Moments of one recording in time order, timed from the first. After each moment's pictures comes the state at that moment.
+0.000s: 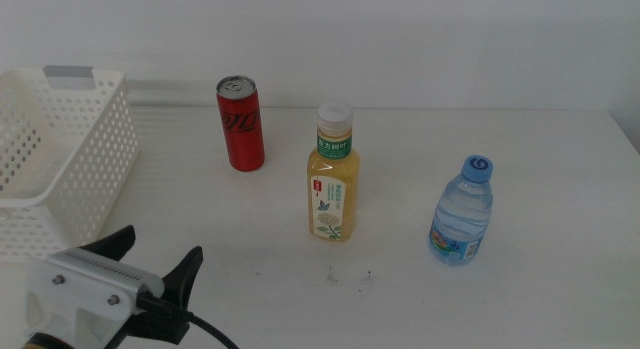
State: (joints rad) left arm -0.42 1.43 0.00 -0.09 -1.19 0.01; right arm 0.03 0.00 0.00 0.02 0.22 -0.17
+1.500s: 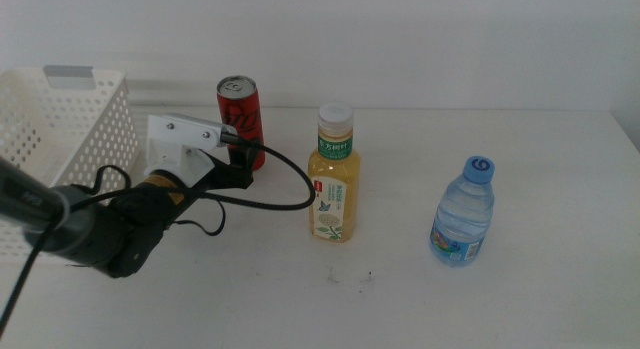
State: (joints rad) left arm -0.19 2.05 -0.81 0.27 -1.00 -0.21; right arm 0.03 0.00 0.00 0.02 0.22 -0.17
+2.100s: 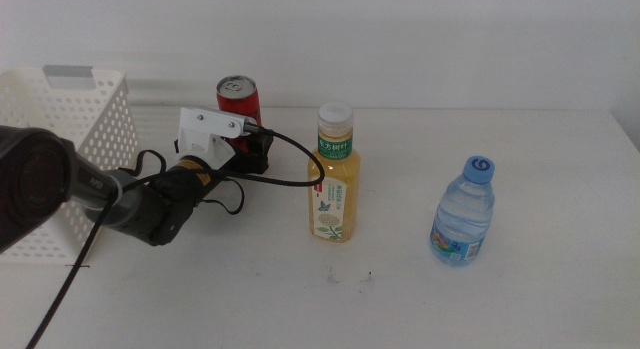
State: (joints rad) left arm -0.18 2.31 -1.15 0.28 -0.92 -0.24; right arm 0.03 0.00 0.00 0.02 0.22 -0.17
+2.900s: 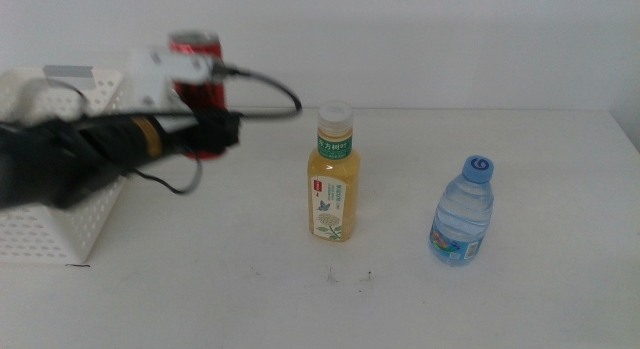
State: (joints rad) left arm -0.19 1.70 -0.90 0.61 -0.32 -0.62; right arm 0.03 0.00 0.00 0.02 0.22 -0.17
